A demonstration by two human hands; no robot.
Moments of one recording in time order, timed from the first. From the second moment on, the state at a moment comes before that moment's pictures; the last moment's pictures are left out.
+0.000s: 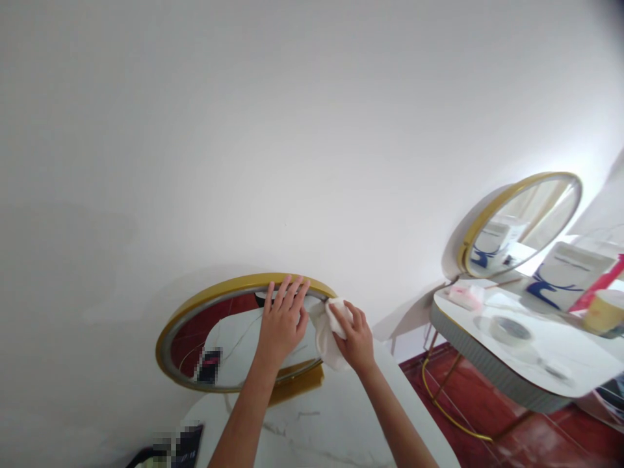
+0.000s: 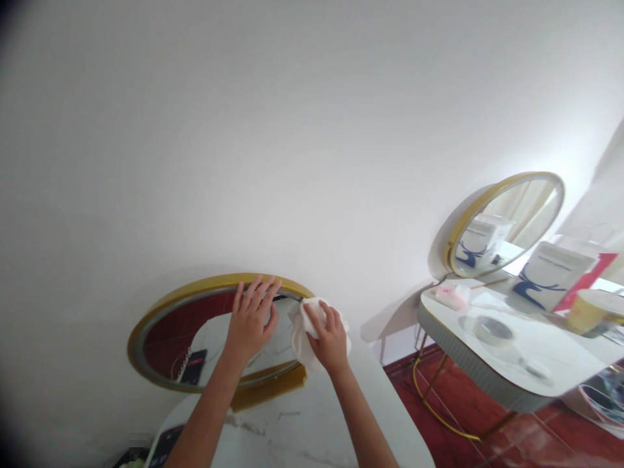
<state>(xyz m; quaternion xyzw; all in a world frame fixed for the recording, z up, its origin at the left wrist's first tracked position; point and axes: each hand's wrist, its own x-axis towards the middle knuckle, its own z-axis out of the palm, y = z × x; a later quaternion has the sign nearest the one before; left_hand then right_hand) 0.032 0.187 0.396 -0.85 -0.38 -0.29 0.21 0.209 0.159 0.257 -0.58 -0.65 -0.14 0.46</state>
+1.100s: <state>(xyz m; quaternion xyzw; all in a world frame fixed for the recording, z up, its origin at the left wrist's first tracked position) 0.045 0.192 0.386 -0.82 -0.40 -0.36 0.18 0.197 0.175 0.268 -0.55 -0.63 -0.12 0.54</state>
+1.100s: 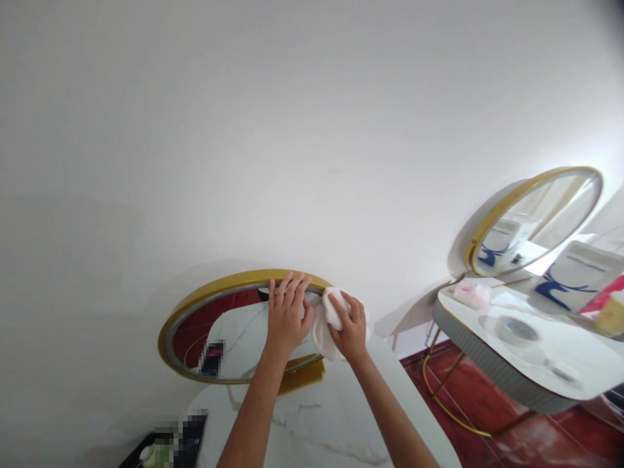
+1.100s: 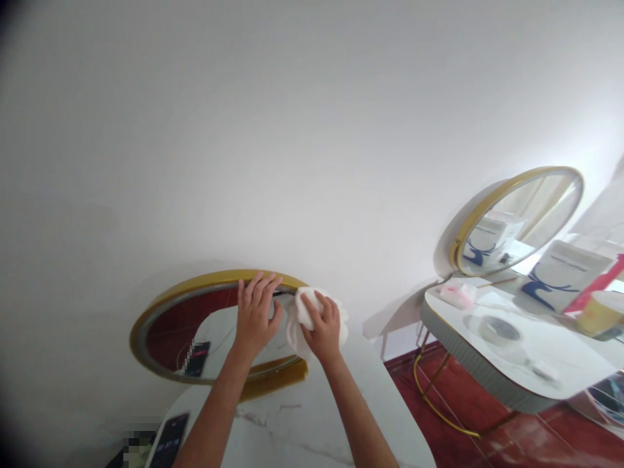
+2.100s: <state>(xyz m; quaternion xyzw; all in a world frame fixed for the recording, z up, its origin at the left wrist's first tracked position) 0.052 0.193 0.382 -0.81 -0.41 -0.38 0.17 0.218 0.143 0.175 -0.62 -0.63 -0.02 0.46</state>
